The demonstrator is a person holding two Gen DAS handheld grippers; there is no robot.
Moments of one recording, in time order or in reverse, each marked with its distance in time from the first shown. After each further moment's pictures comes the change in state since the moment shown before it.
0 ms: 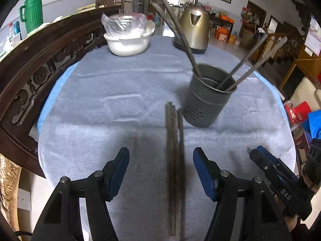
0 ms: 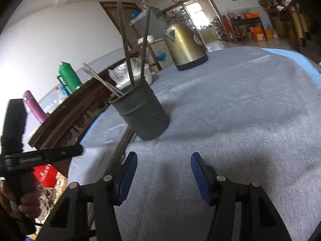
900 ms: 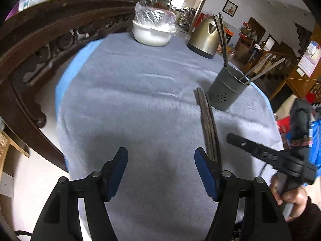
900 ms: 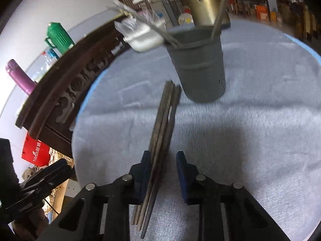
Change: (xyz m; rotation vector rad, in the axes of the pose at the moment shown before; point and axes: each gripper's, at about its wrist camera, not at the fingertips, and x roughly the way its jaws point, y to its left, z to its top) left arm -0.019 0.105 -0.057 -0.123 0.014 -0.164; right arm 0.062 0.106 -0.012 -0.007 0.331 -0.073
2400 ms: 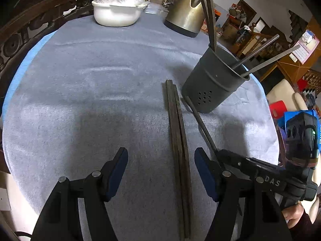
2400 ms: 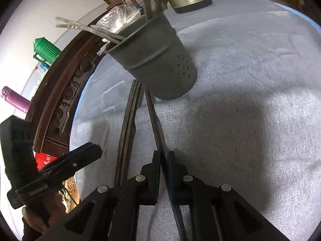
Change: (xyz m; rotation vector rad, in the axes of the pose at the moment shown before) left arm 0.091 -0.056 0.051 0.063 0.154 -0.085; right arm -0.003 -0.066 0.021 0.134 0.071 0.095
